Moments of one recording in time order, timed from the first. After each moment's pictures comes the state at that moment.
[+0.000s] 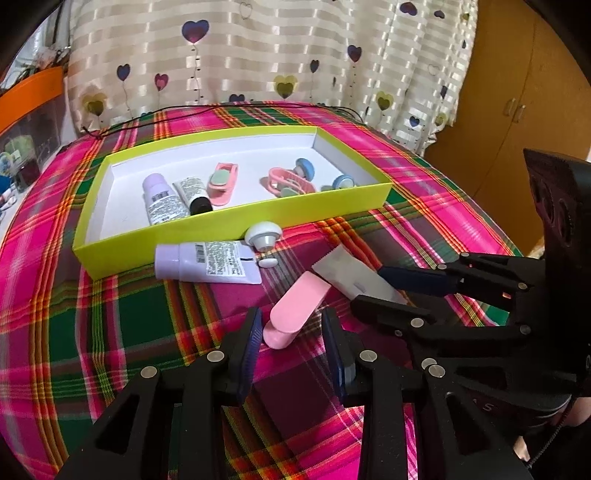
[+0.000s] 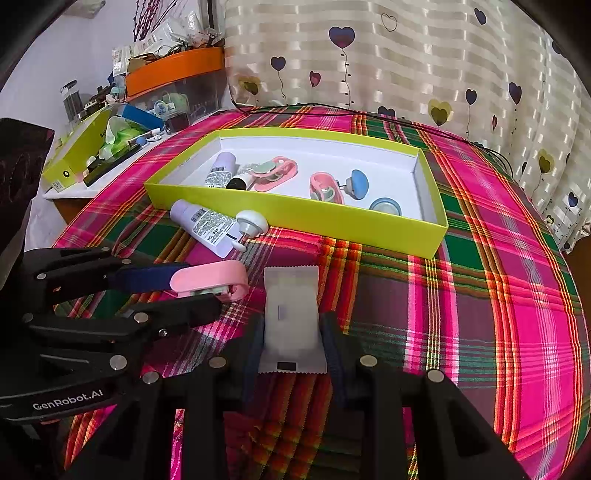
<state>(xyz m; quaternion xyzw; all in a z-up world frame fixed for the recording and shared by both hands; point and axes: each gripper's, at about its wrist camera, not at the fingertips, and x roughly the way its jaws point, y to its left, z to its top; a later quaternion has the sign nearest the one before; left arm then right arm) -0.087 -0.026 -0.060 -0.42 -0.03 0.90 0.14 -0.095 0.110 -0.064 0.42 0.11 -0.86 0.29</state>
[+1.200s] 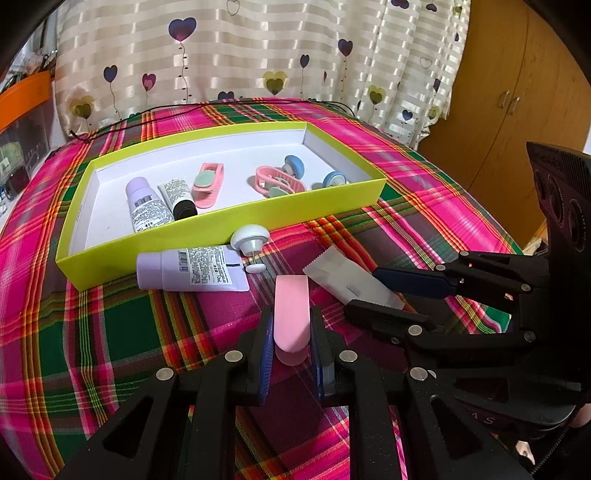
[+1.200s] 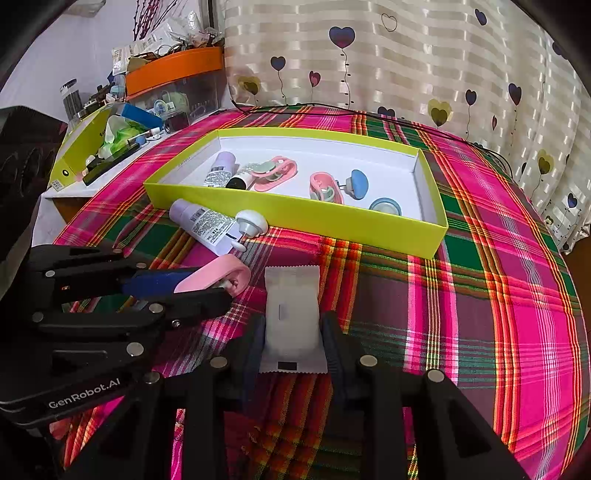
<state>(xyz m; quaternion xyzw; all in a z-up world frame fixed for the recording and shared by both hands) -0.095 -0.019 -0.063 -0.43 -0.02 0.89 0.15 -0.096 0.111 -0.064 0.42 0.12 -0.86 0.29</state>
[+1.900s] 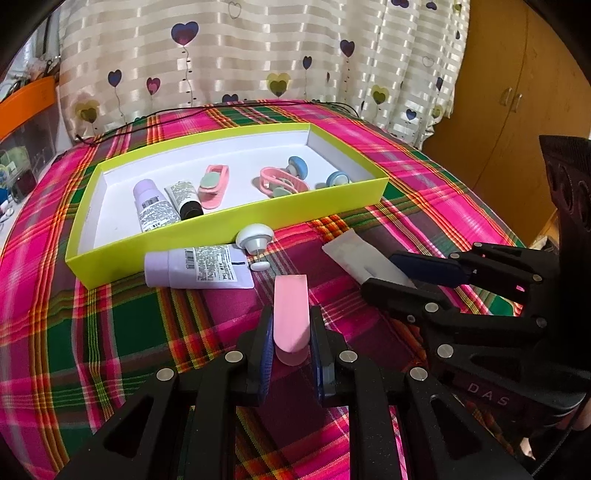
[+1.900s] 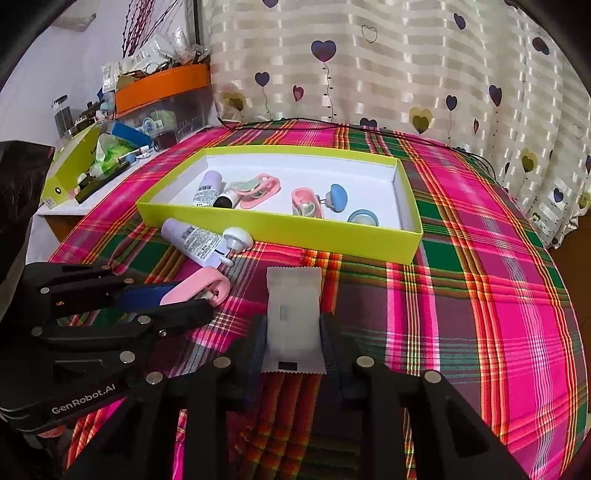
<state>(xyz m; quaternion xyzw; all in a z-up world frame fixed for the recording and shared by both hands) -0.089 -0.019 -0.060 -0.42 -0.01 0.90 0.14 -0.092 0.119 -0.055 0.39 0.10 -0.88 0.26</state>
